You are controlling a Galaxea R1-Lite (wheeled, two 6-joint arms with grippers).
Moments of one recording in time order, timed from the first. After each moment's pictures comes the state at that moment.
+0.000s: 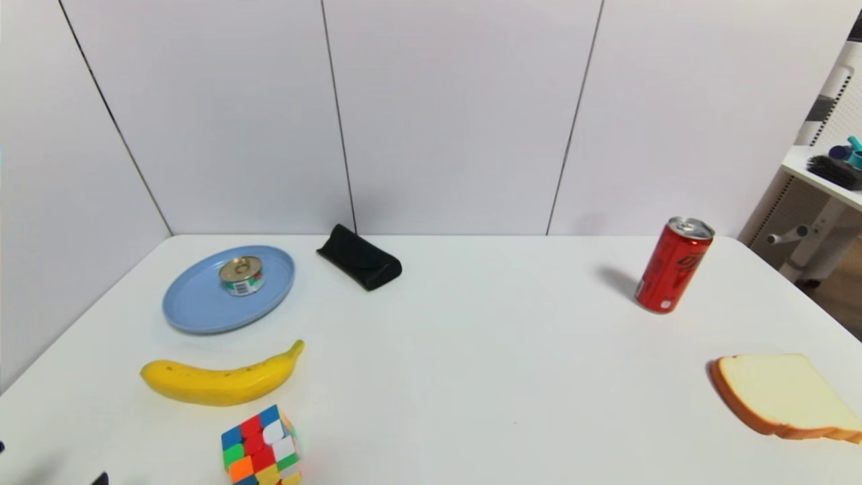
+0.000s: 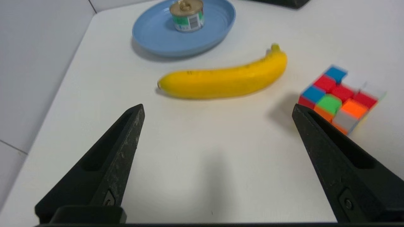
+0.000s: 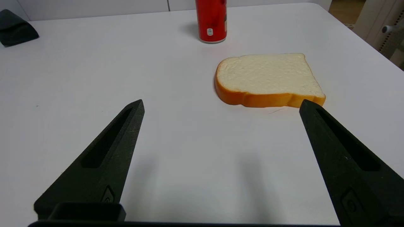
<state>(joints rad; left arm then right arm) 0.03 0.36 -0.13 -0.10 -0.10 0.15 0.01 0.00 0.00 0.00 -0.03 0.05</state>
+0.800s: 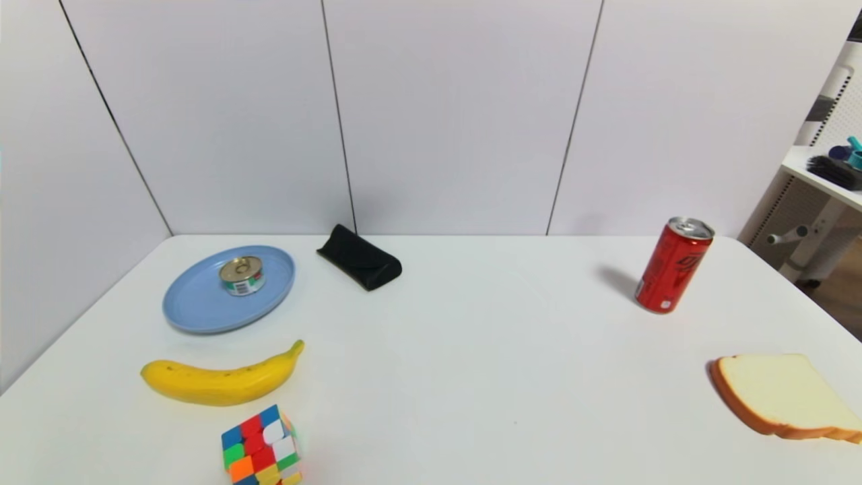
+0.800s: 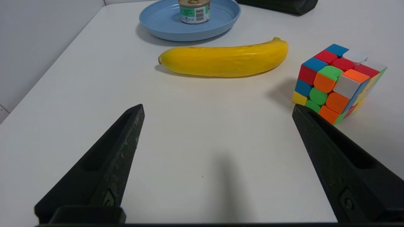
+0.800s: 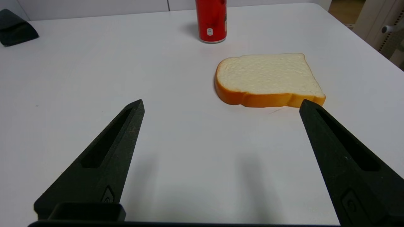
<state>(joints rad) -0.01 0.00 0.00 0.01 -0.02 0.03 0.01 0.00 0.00 0.00 -0.03 0.05</state>
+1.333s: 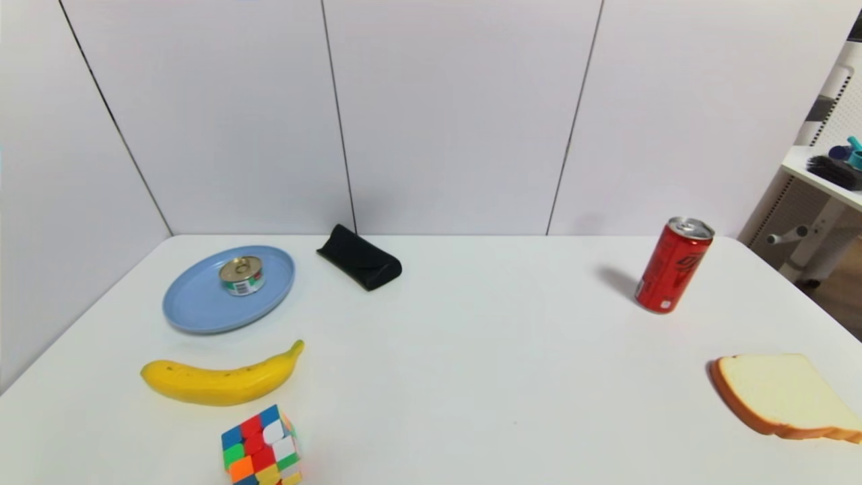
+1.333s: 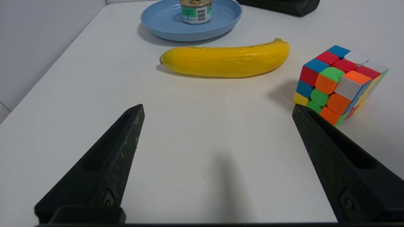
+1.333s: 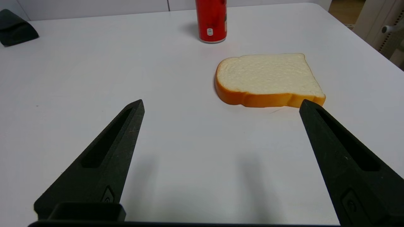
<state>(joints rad) -0.01 0.00 0.00 0.01 -0.02 0.03 0.01 0.00 0.00 0.00 -0.03 0.05</state>
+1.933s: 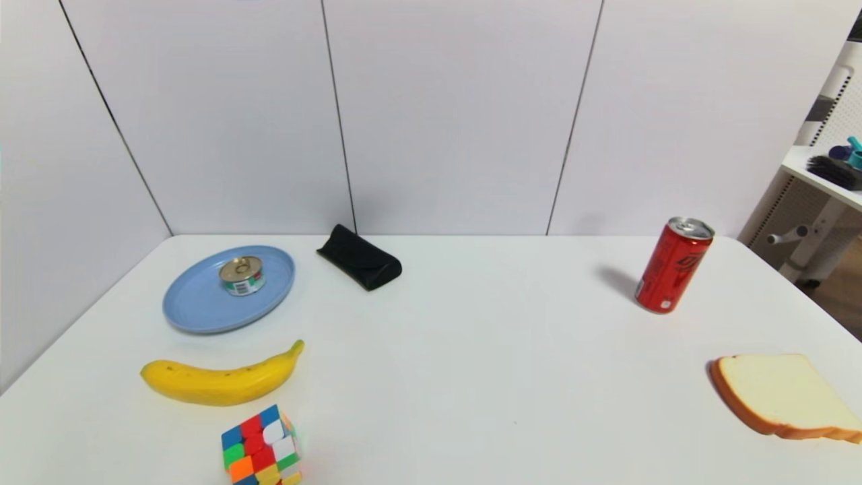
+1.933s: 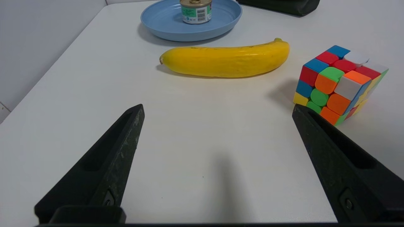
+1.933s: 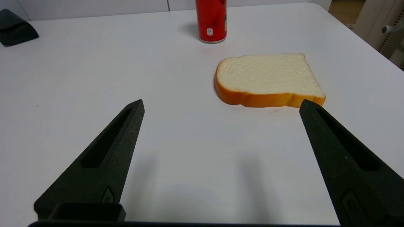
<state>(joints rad) -0.01 0.00 0.00 0.01 -0.01 0.03 0.01 0.00 0.00 0.00 -0.03 0.05</state>
